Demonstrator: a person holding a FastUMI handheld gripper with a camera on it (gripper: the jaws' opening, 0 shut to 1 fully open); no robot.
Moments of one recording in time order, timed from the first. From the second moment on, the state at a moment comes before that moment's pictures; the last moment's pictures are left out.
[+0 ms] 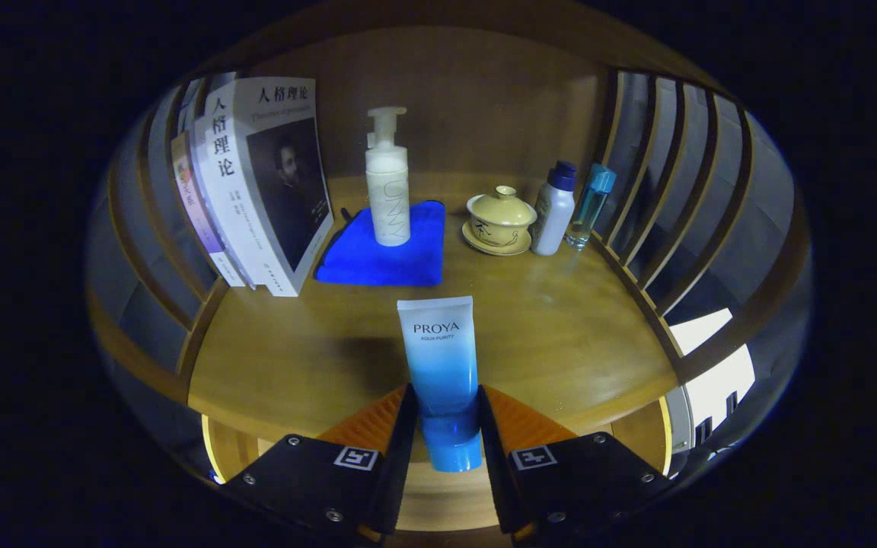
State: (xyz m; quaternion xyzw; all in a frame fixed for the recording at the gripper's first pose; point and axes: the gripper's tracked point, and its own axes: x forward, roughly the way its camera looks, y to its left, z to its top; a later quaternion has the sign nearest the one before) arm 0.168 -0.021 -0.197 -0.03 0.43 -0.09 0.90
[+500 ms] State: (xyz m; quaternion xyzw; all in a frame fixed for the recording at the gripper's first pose) arm 0.202 -0.025 -0.220 -0.03 0.45 -0.08 0.89
